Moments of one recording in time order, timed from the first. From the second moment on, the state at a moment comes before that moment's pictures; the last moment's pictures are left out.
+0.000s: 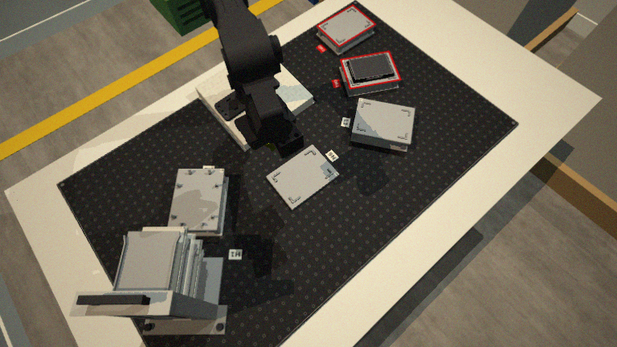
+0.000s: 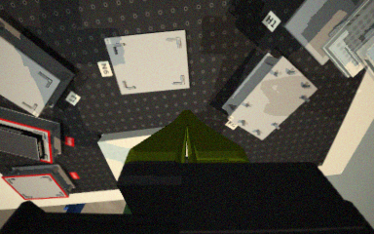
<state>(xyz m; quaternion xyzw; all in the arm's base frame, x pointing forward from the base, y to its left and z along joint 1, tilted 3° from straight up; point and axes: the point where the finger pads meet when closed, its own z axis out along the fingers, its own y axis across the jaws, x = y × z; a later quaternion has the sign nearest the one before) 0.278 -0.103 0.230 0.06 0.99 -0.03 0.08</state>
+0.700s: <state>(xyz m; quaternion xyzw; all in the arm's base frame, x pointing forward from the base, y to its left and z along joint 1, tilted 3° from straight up) 0.258 -0.147 0.227 0.12 0.97 -0.07 0.19</state>
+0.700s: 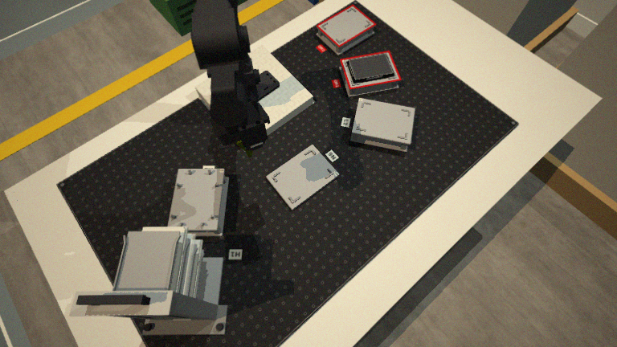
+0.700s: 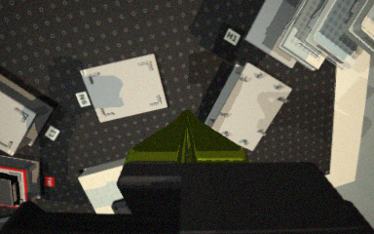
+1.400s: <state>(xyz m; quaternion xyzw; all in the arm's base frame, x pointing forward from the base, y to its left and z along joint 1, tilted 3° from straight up) 0.260 -0.145 0.226 0.18 0.93 -0.11 0.31</state>
